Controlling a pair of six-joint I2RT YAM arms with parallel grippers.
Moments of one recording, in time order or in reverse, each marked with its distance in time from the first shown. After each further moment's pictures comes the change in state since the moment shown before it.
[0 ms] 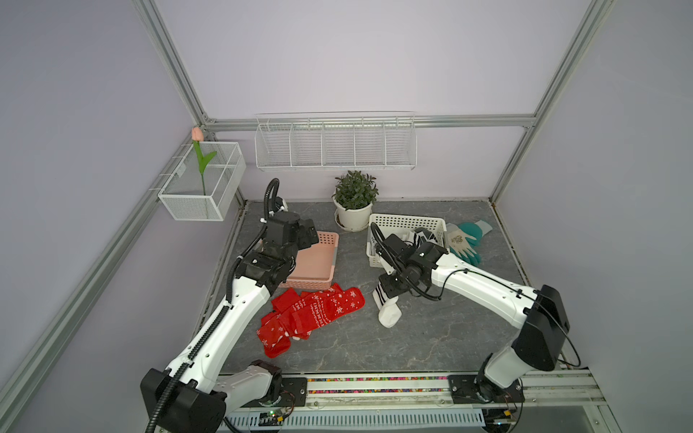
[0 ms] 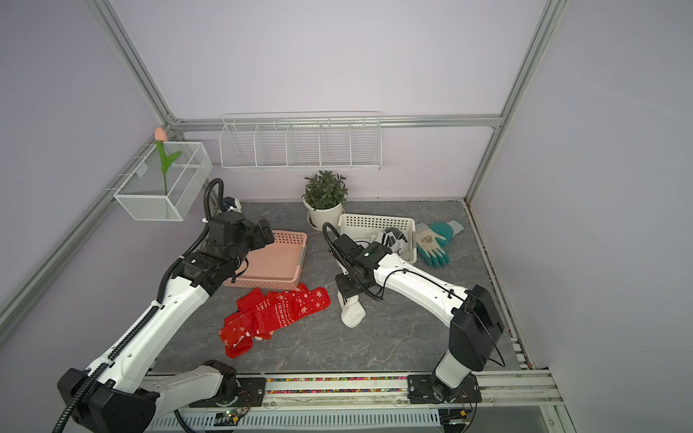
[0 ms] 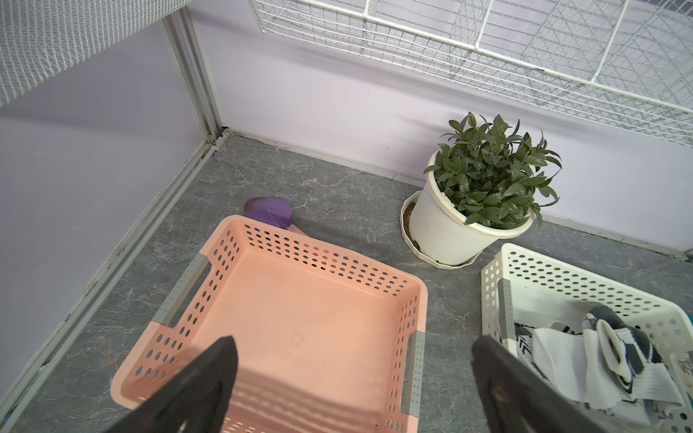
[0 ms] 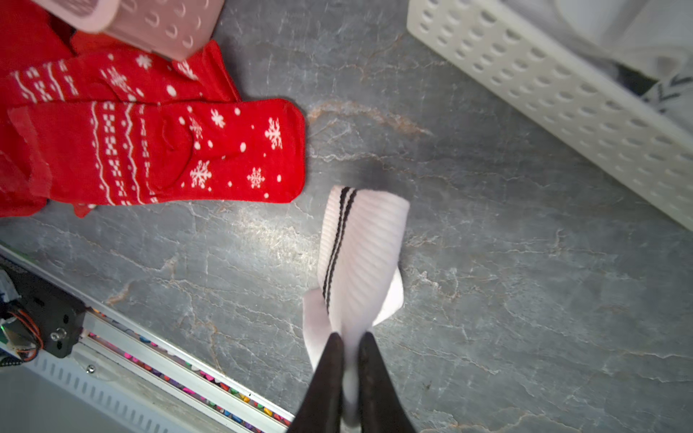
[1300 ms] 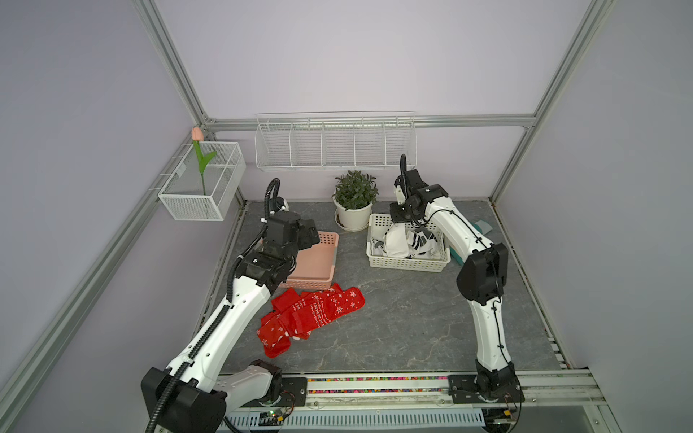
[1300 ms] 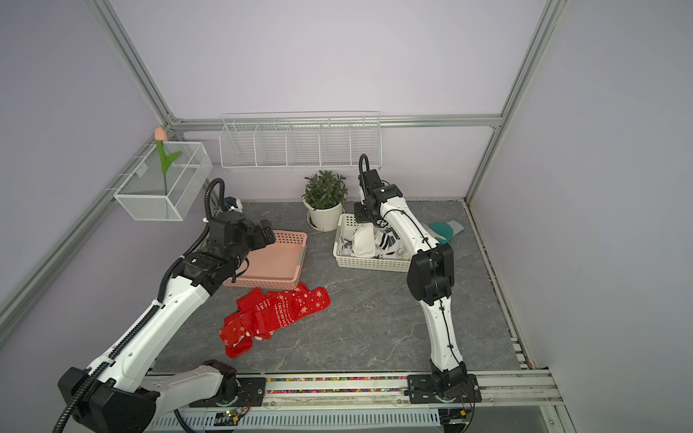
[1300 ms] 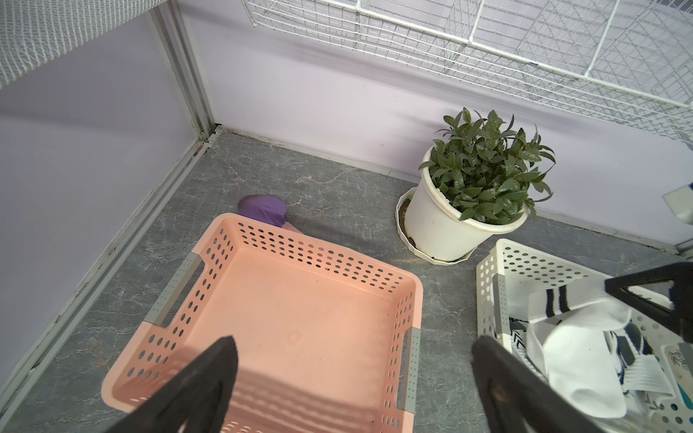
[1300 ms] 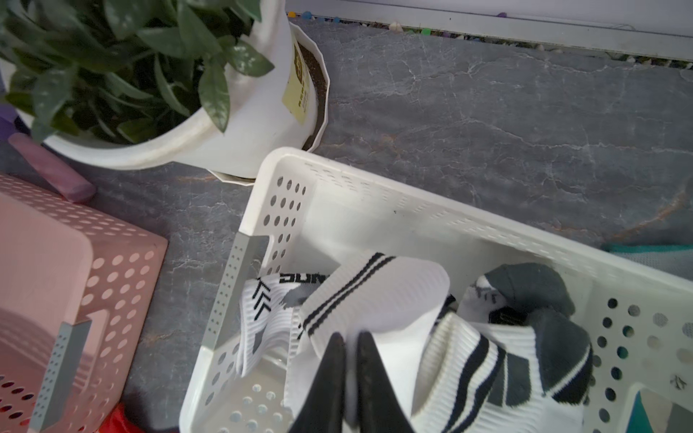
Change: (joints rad) left arm 0.000 0.004 0.000 0.000 0.019 0.000; right arm -0.415 0.650 0.866 0.005 -0.035 -0.160
